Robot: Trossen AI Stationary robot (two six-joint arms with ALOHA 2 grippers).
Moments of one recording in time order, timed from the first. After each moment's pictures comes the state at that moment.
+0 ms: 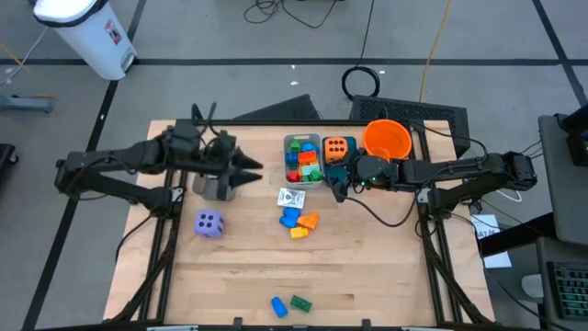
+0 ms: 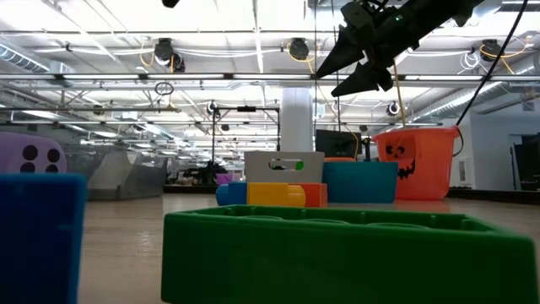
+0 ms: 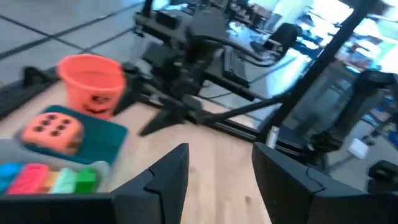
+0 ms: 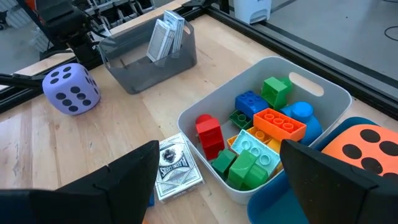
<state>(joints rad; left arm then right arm) 0.07 1.02 1.09 -0.28 0.15 -0.38 -0.05 1.20 0.80 -0.10 0.34 0.43</state>
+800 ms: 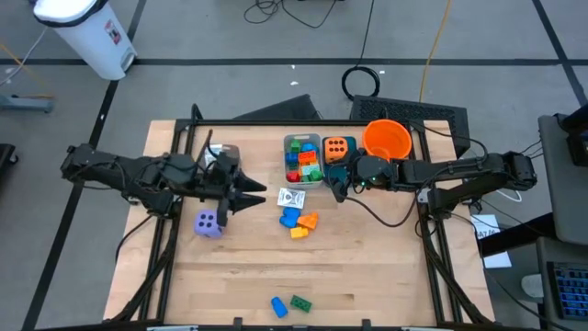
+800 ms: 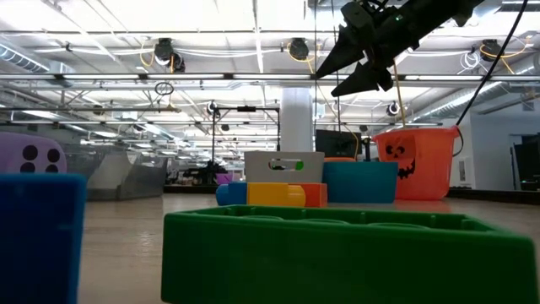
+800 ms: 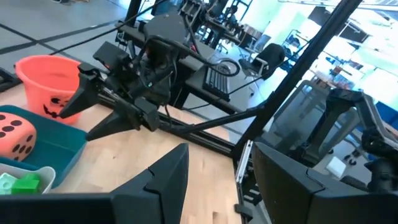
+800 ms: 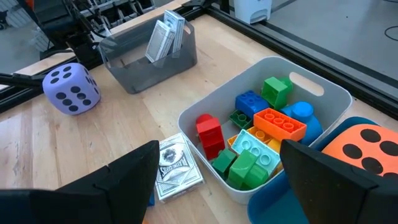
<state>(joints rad) -0.23 1.06 1.10 -0.15 -0.14 -0.50 -0.05 1.20 0.80 -0.10 0.34 0.43</state>
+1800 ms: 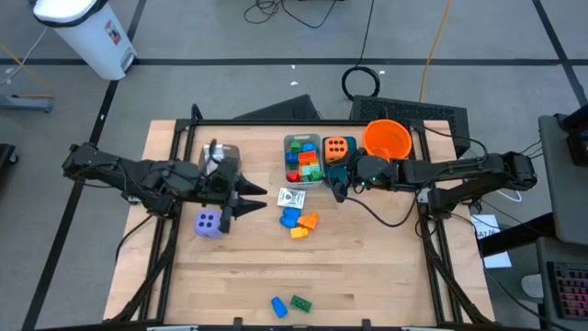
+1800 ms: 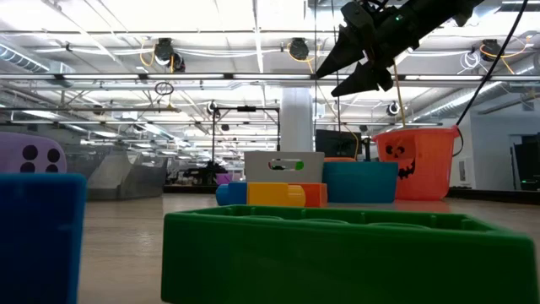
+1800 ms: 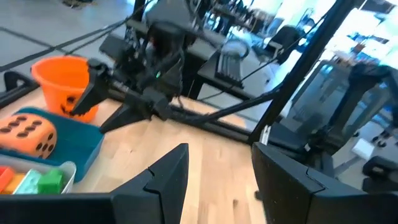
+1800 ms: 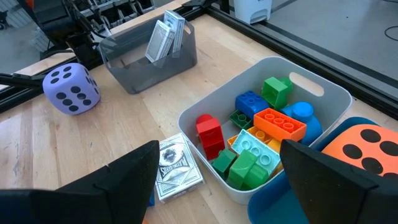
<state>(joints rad) -0.28 1.08 1.10 -0.19 -0.22 -0.42 -0.05 1.20 0.80 -0.10 0.34 0.43</state>
